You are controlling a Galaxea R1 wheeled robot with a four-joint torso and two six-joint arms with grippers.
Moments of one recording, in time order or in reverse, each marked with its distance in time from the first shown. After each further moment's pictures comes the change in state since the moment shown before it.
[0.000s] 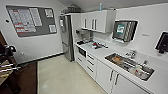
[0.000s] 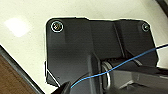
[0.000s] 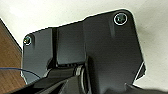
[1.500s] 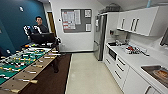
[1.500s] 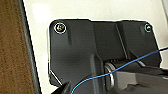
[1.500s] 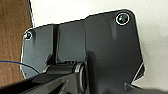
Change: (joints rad) left arm -0.005 -0.012 -0.001 0.003 0.002 0.000; right arm -0.005 0.000 -0.001 -0.047 -0.002 -0.006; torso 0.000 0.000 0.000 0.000
